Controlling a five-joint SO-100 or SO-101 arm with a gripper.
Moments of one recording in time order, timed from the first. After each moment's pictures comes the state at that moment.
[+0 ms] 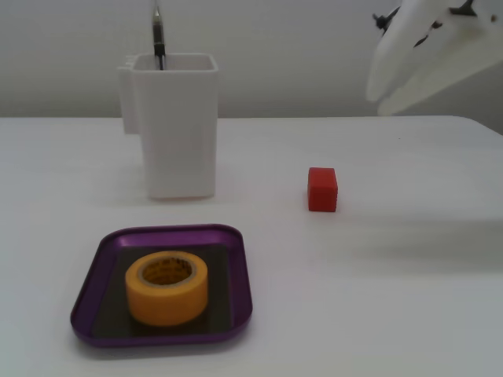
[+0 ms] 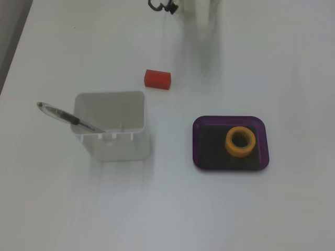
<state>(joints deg) -2.8 150.4 135.0 60.6 -7.8</state>
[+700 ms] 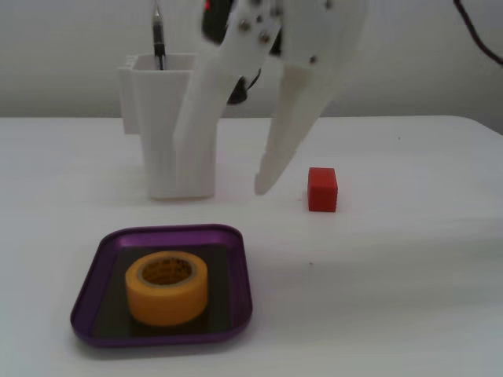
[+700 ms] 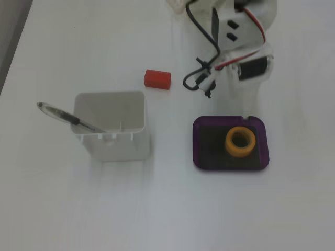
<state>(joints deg) -10.4 74.3 63.7 75.9 -13.5</state>
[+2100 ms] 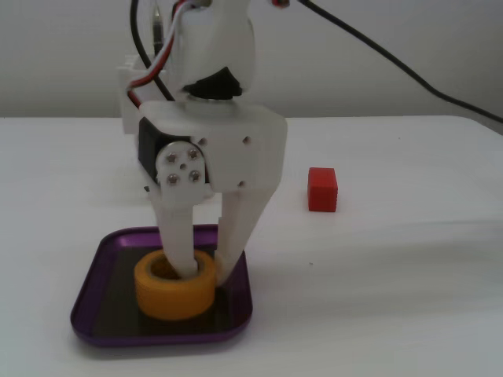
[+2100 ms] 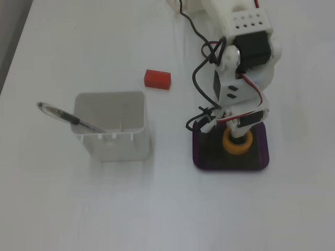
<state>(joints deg) -9.9 47.9 42.4 76.0 -15.9</state>
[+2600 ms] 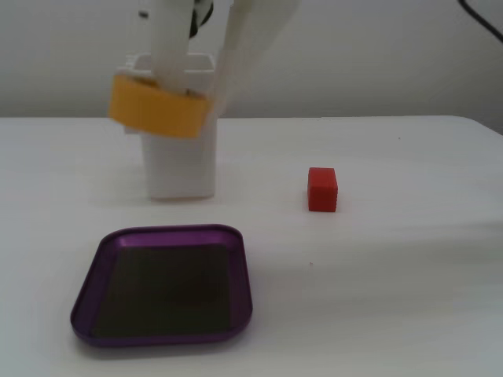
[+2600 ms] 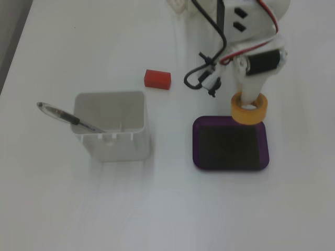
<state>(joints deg) -9.8 59.2 22.2 97.0 -13.2</state>
